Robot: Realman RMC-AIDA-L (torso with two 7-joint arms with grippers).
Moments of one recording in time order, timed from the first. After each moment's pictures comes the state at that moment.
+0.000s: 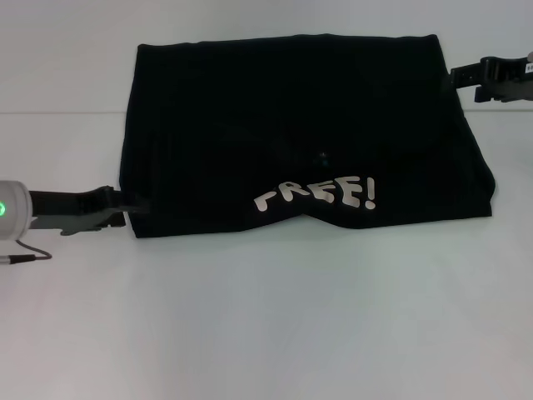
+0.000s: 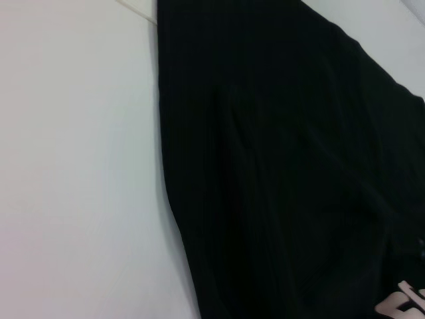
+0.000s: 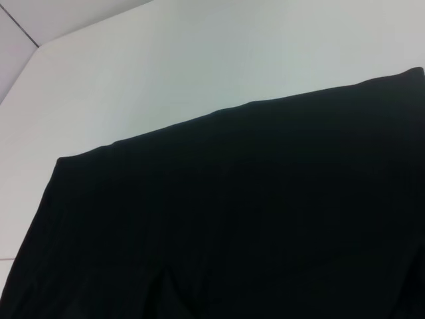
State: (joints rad) left arm -0.69 -2.03 0.45 0.64 2.49 1.21 -2.44; right arm 0.91 1.86 -0.78 -0.62 -2.40 -1.06 2.61
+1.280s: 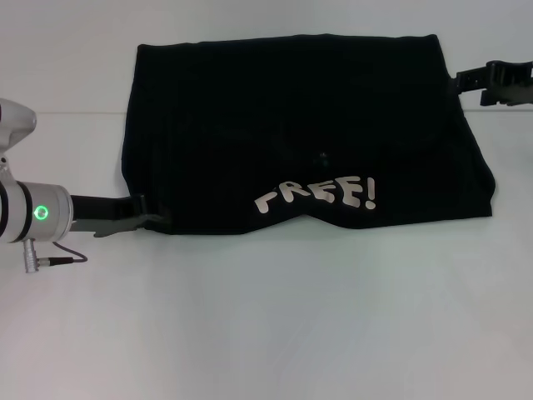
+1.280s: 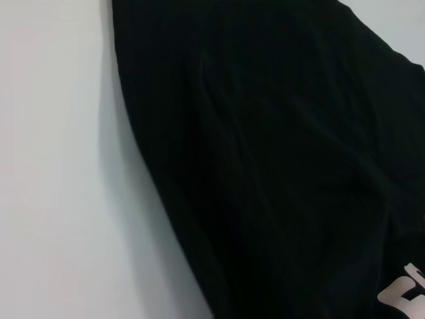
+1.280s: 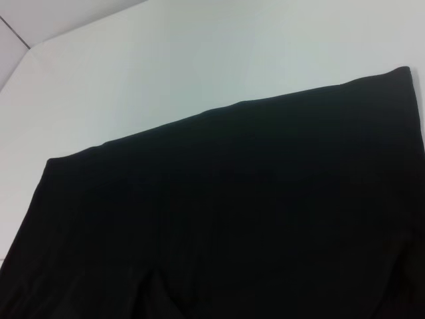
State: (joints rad) left arm -0.75 -2.05 0.49 0.54 2.49 1.10 -2.39; right arm 0.89 1.86 -0.78 -0.62 -2.40 -1.05 2.61
